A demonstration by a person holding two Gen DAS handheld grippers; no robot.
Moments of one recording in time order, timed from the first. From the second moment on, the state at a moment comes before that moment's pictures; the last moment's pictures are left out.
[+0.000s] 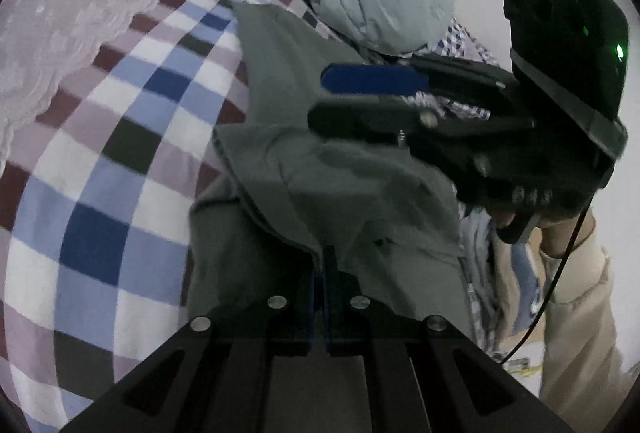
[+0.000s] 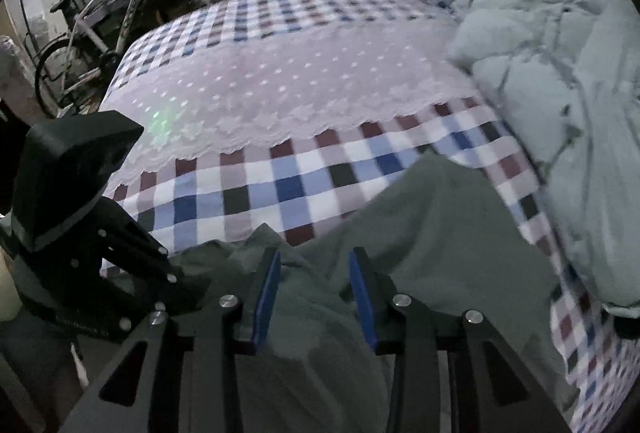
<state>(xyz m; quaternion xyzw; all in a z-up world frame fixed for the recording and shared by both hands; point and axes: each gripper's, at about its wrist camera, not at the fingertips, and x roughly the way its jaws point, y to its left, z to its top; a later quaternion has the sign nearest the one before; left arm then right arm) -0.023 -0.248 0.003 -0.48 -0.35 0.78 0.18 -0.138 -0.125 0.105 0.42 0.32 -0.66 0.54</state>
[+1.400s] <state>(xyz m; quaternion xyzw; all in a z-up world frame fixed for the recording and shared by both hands) -0.029 -0.295 0.005 -0.44 -0.40 0.80 0.07 -0.147 -0.138 0.111 0.34 0.36 -0.73 0.47</state>
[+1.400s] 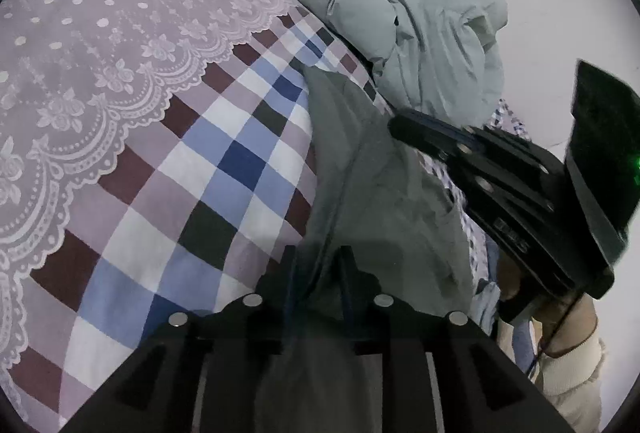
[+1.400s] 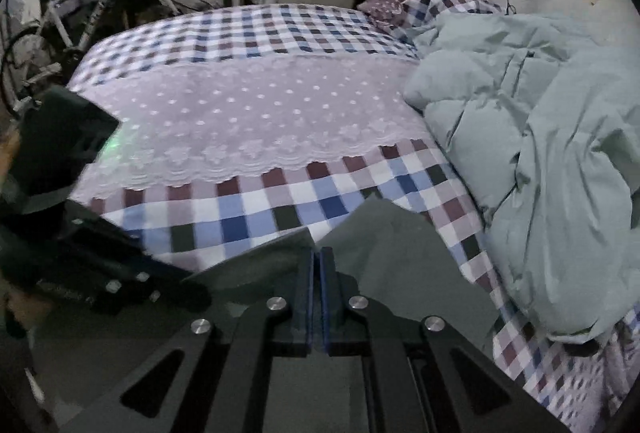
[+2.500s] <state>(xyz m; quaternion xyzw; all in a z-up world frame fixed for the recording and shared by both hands) -0.039 -0.272 0.010 -0.43 -0.33 0.84 0.04 -0.046 0.211 0.136 0.36 0.10 -0.92 0.12</state>
